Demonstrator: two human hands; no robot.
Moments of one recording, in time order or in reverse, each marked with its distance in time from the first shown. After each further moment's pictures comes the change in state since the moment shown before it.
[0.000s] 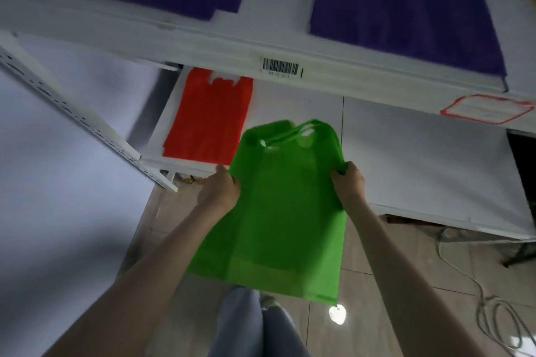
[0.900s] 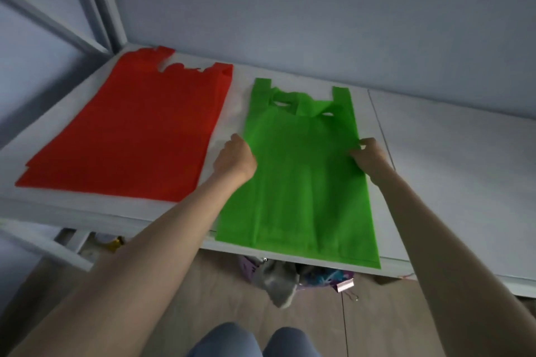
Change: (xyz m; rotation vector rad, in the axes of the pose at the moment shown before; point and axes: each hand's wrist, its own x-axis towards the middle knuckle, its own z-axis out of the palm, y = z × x) left_hand 0.371 -0.017 0.201 0.094 0.216 0.249; right_hand 0.344 0.086 0.175 -0.027 0.183 -0.109
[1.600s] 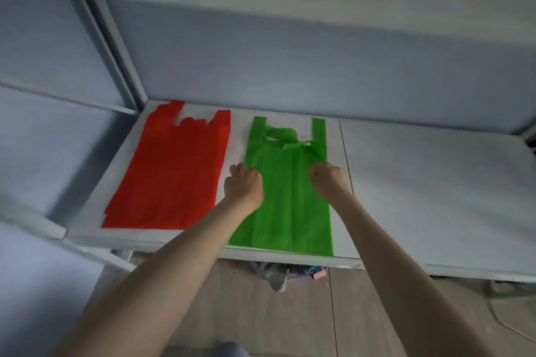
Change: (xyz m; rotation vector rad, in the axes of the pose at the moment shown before) left_hand -0.111 0.092 -0.143 0.365 -0.165 0.136; right_hand -0.125 -0.106 -0.097 -0.307 -0.205 -0.130
